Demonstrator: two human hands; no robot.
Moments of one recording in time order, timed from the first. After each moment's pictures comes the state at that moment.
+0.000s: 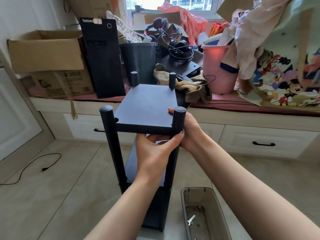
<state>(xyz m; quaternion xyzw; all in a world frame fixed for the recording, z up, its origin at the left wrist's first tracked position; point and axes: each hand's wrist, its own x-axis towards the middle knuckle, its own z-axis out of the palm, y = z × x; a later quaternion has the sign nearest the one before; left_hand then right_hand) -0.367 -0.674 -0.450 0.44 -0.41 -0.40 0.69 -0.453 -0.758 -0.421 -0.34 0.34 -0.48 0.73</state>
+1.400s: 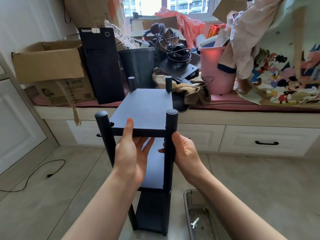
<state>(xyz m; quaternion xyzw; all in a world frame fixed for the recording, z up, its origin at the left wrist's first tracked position) -0.335 -0.668 -0.425 0.38 -0.22 -0.55 0.71 -0.462 -0.712 -0.479 -0.57 0.32 -0.55 0.52</state>
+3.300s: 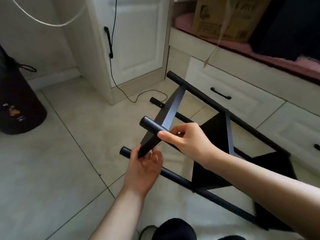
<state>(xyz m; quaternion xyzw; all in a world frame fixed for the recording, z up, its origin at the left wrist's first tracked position) 0.004 -0.538 -0.667 0.10 0.41 -0.44 0.79 -0.077 -0.657 -0.592 -0.84 0.28 -0.13 0.45</state>
